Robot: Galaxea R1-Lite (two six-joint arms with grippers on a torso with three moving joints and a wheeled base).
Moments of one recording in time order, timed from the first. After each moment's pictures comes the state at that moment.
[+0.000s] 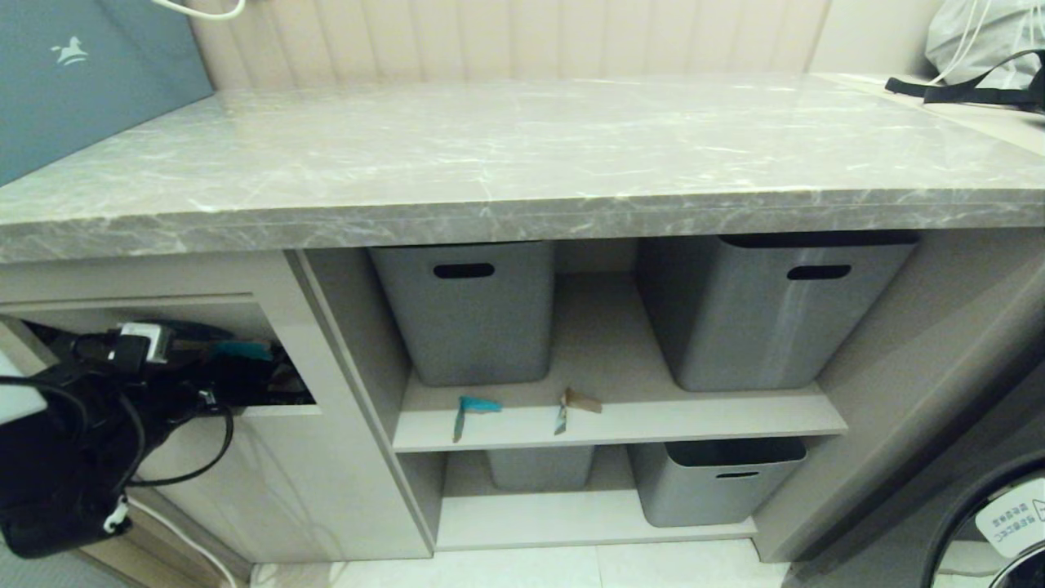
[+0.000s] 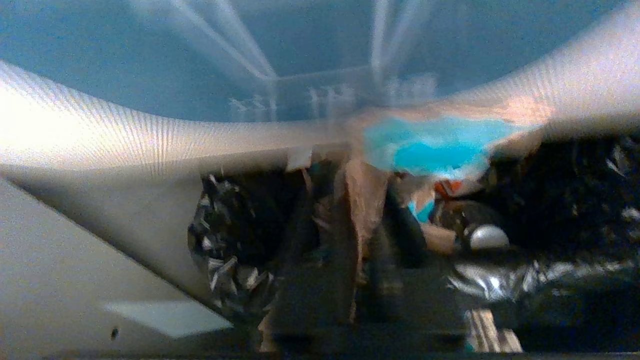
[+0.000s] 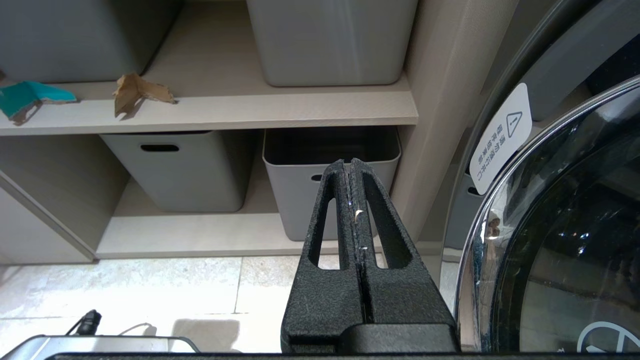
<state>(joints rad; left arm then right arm) 0.34 2.23 -0.69 -1.52 -0.34 0.18 0.00 0.00 0.00 0.00 -0.01 0.01</state>
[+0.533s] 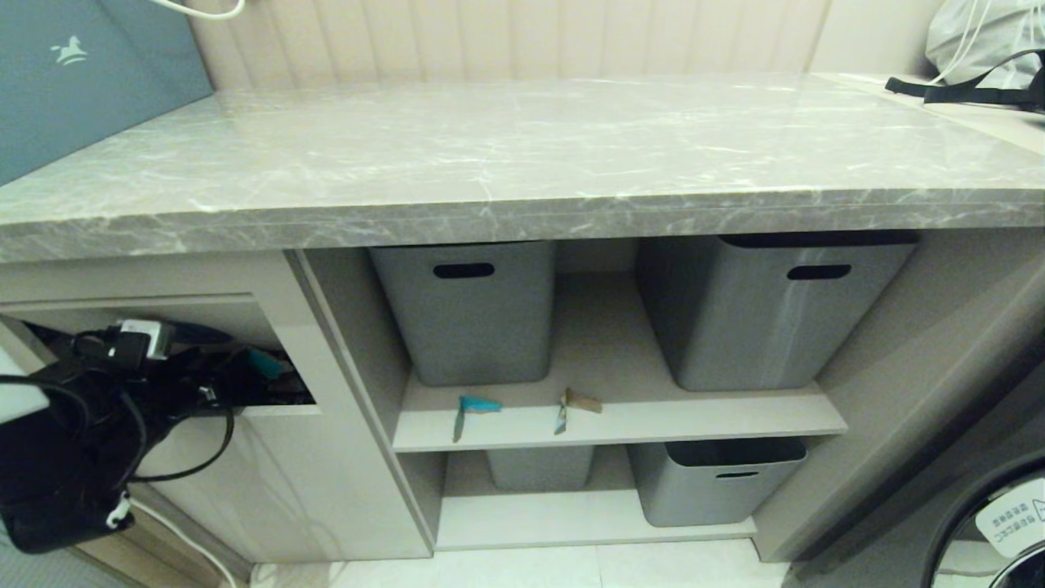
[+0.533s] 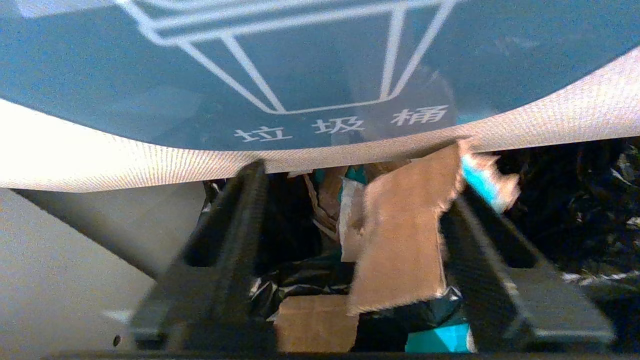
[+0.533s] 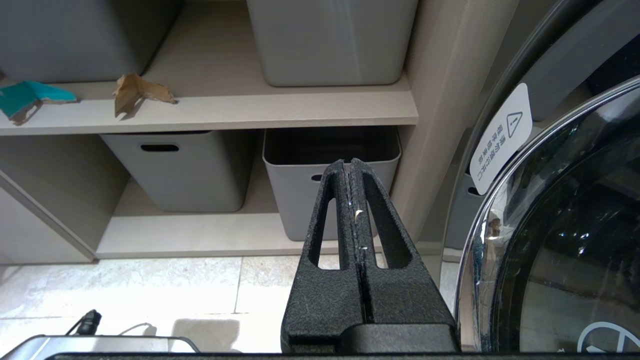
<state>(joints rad) 0.34 2.24 -0.71 -1.52 -0.34 0.18 0.00 0.00 0.00 0.00 -0.01 0.01</state>
